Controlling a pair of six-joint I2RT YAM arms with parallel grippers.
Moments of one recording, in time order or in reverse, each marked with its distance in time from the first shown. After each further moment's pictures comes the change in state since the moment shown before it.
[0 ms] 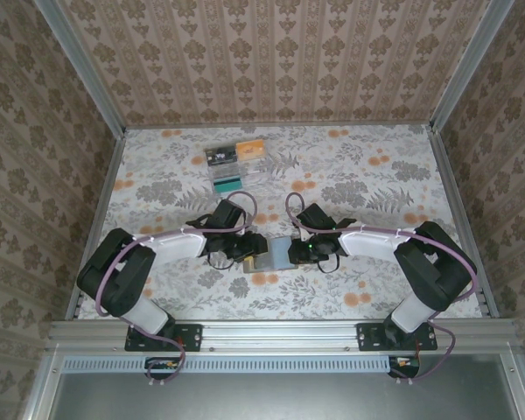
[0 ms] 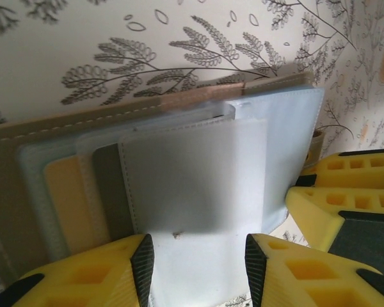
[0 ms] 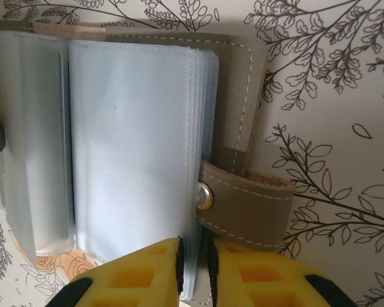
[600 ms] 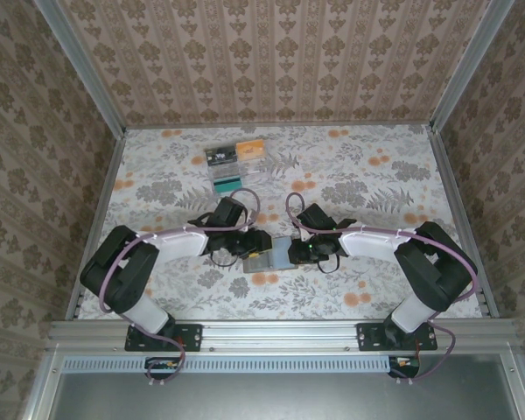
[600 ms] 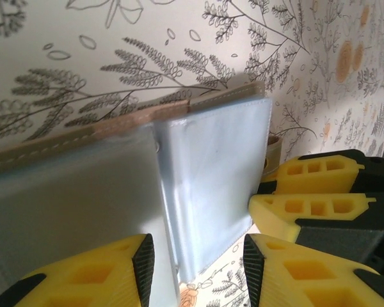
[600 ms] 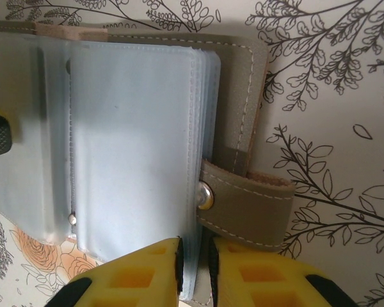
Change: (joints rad) left arm 0.000 0.039 0.018 0.087 0.066 0.000; right arm 0.000 -0.003 -0.003 0.006 0.000 0.000
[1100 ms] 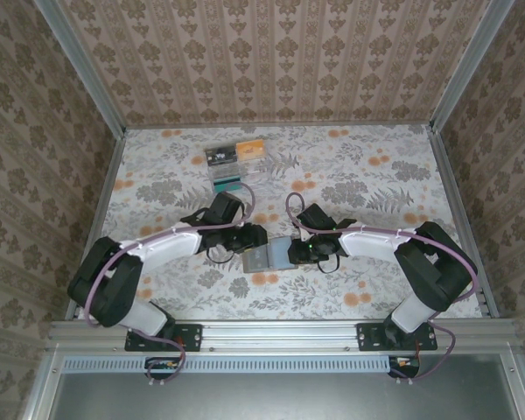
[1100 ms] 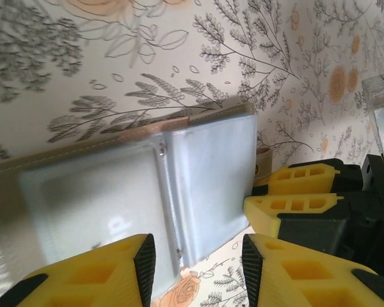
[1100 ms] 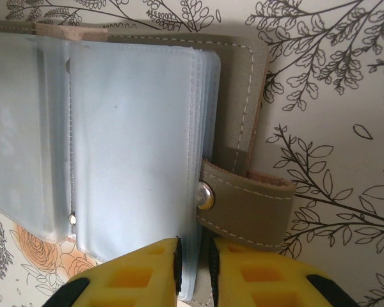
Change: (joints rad) left arm 0.004 -0.136 0.036 -0.172 -0.133 0.027; right arm 0.000 0.000 0.000 0.000 0.000 0.000
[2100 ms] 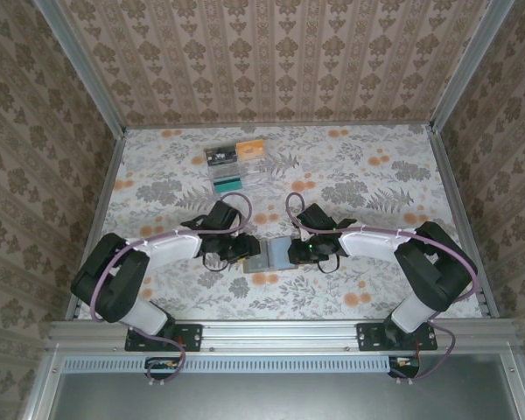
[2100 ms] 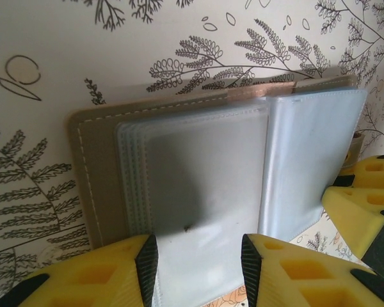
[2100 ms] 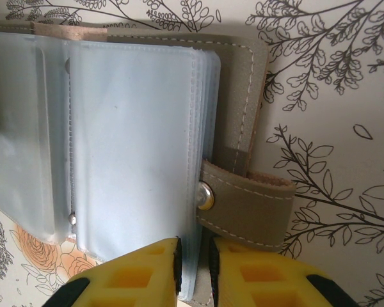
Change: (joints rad) left arm 0.018 0.054 -0.071 -0.002 0.002 -0.001; right arm 0.000 0.000 0.000 0.000 0.000 0.000
